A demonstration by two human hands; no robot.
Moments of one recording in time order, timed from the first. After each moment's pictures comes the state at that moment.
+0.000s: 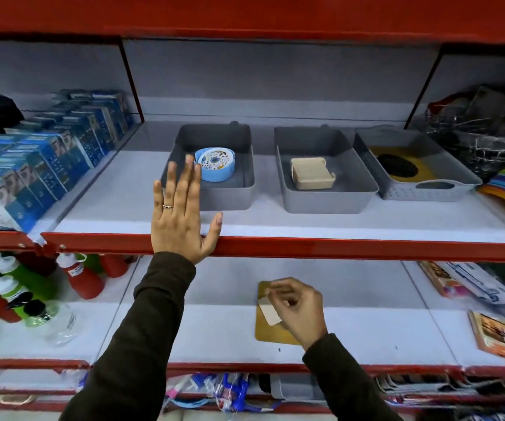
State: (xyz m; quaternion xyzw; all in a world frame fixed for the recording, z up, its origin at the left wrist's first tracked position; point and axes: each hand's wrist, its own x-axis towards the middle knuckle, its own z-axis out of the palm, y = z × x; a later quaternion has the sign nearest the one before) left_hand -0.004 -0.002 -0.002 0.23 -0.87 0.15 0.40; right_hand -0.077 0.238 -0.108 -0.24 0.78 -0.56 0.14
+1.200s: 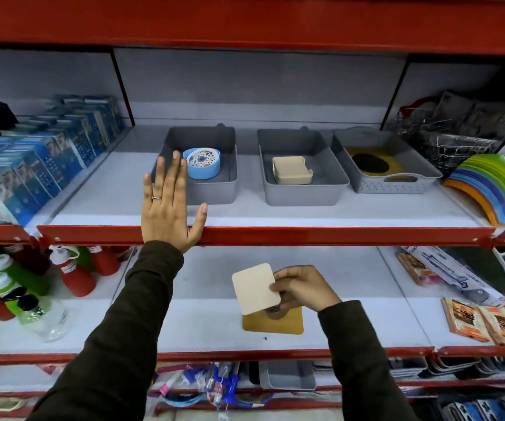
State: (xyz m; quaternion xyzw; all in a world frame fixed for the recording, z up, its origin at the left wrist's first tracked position) left_hand 0.003 0.010 0.012 0.27 -0.90 0.13 0.33; right_hand -0.092 0.276 -0.037 -0.15 0.76 -0.52 0.37
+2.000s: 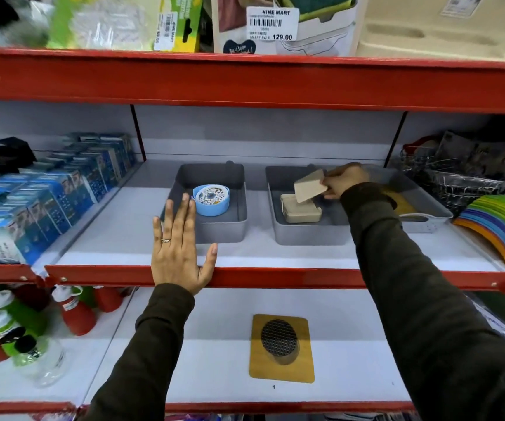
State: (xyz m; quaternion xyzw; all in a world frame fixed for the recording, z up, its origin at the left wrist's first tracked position) left_hand -0.003 0.003 0.002 0.28 -0.89 0.09 0.36; right_hand -0.298 0.192 0.118 -0.11 0.84 -0.52 0.07
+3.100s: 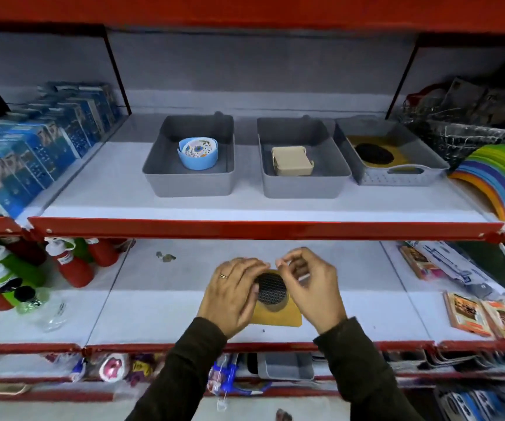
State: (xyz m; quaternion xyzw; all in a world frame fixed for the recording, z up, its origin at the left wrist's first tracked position) left_hand 0.023 0.136 -0.107 0.02 -0.94 -0.10 0.33; right_hand -0.082 0.292 -0.051 -0.32 0.78 -0.53 0.00
